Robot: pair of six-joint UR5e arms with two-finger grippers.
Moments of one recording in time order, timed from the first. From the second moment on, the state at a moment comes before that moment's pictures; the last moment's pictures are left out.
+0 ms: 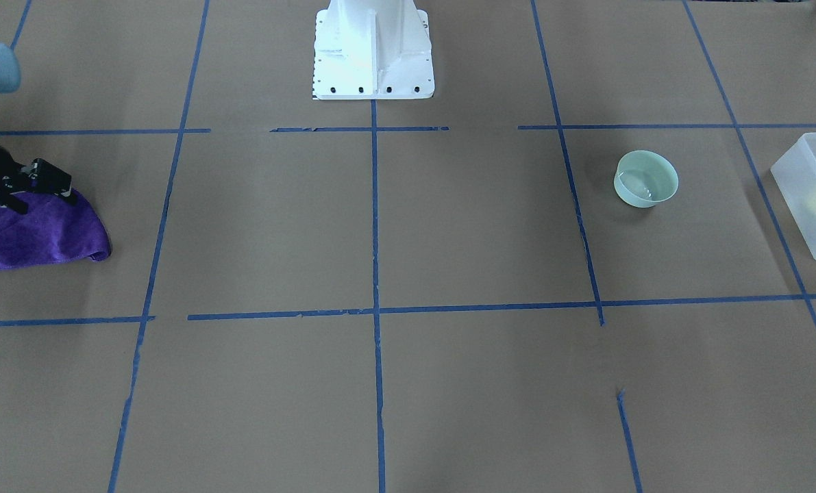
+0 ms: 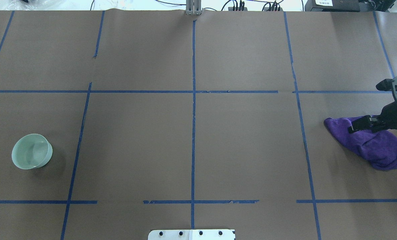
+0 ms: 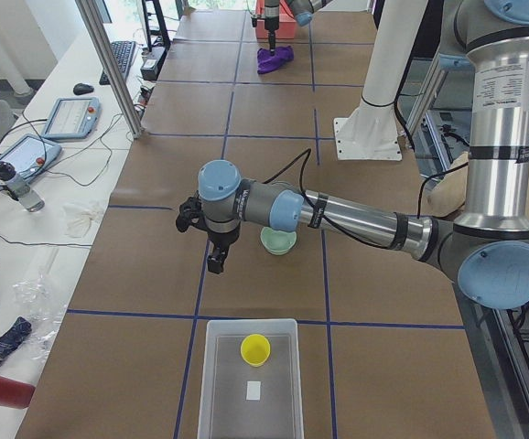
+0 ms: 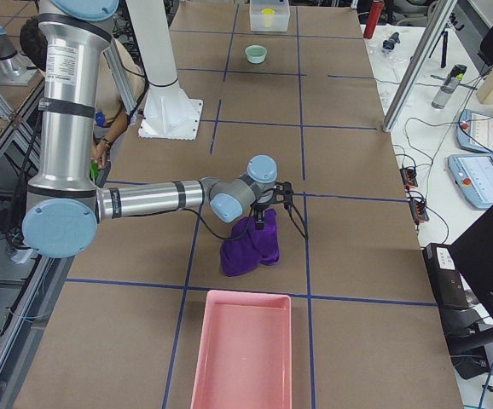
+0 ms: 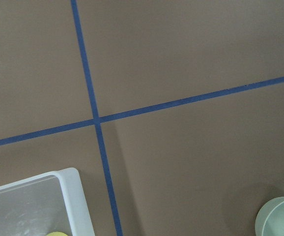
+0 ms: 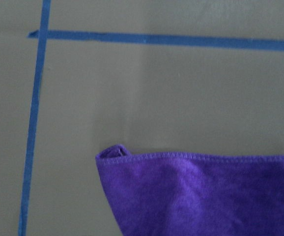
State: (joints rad) left arm -1.44 -1.54 -1.83 -1.61 -2.38 0.01; right arm 0.95 -1.73 1.79 -0.99 2.27 0.82
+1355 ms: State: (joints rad) left arm -1.36 -1.54 -1.83 -1.74 -2.38 -0.09; right arm 0.93 -1.79 1.85 -0.99 2.19 0.88
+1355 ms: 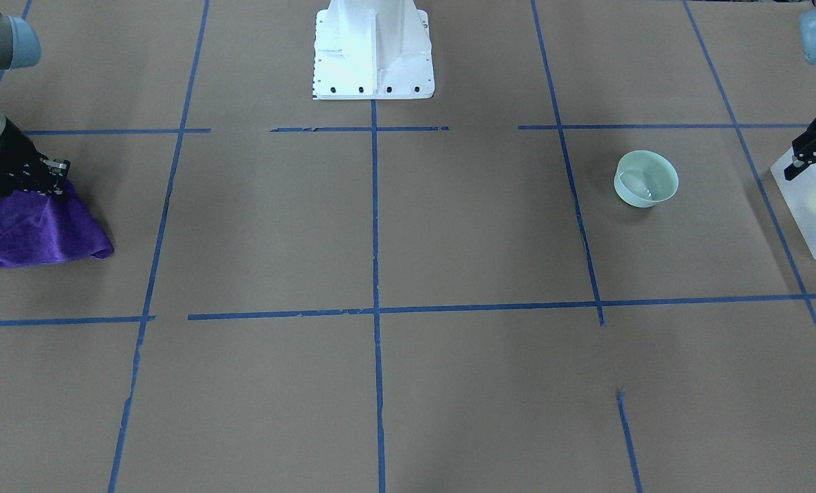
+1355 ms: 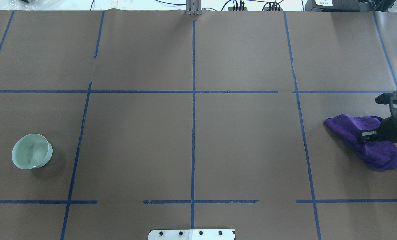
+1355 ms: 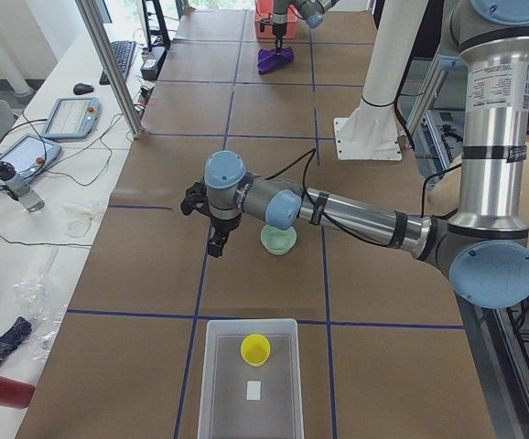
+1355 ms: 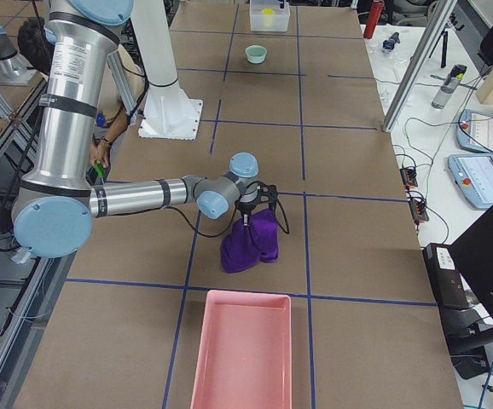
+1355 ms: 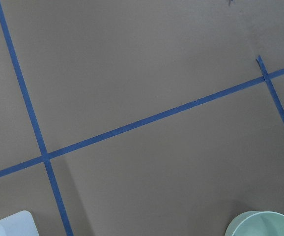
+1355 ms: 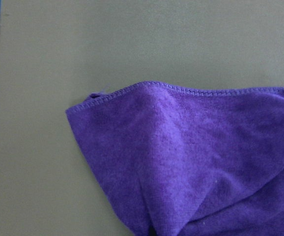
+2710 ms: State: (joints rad) left arm -1.13 -1.54 -1.85 -1.81 -2.32 -0.55; right arm 1.91 -1.54 1.67 -1.89 2.21 -0.62
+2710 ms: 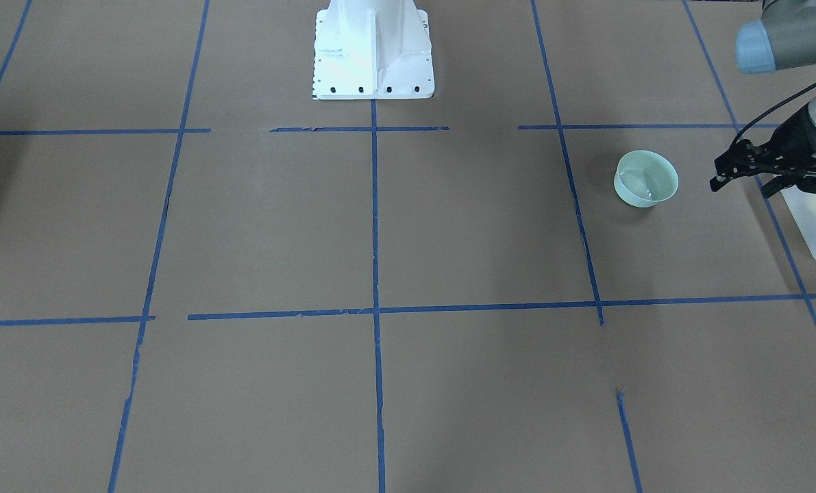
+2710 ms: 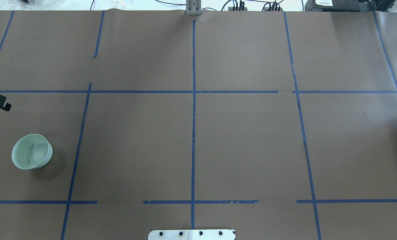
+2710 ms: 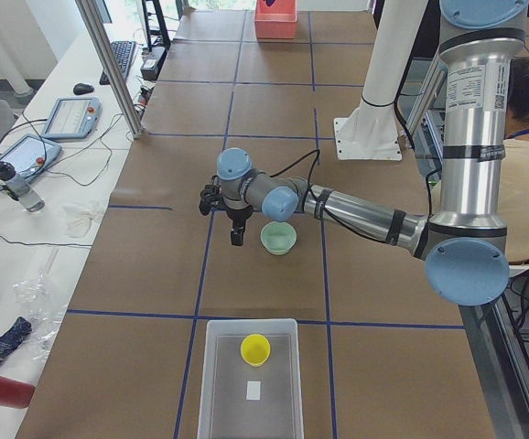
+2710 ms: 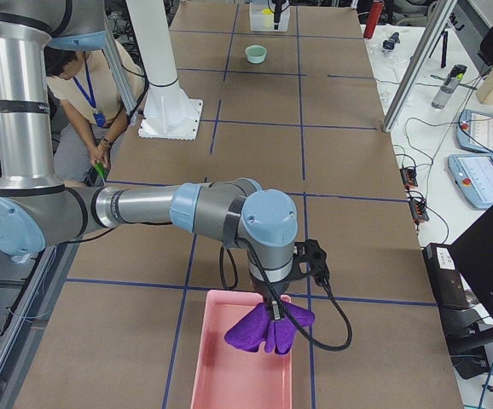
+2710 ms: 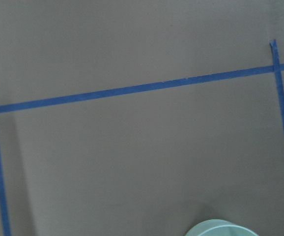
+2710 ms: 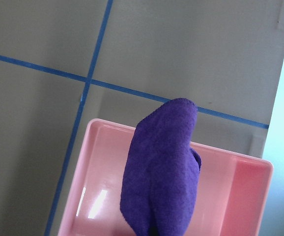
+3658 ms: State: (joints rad) left arm -0.85 -1.52 -1.92 -1.81 -2.19 -0.99; right arm 1.82 -1.62 1.56 -1.76 2.28 -0.55
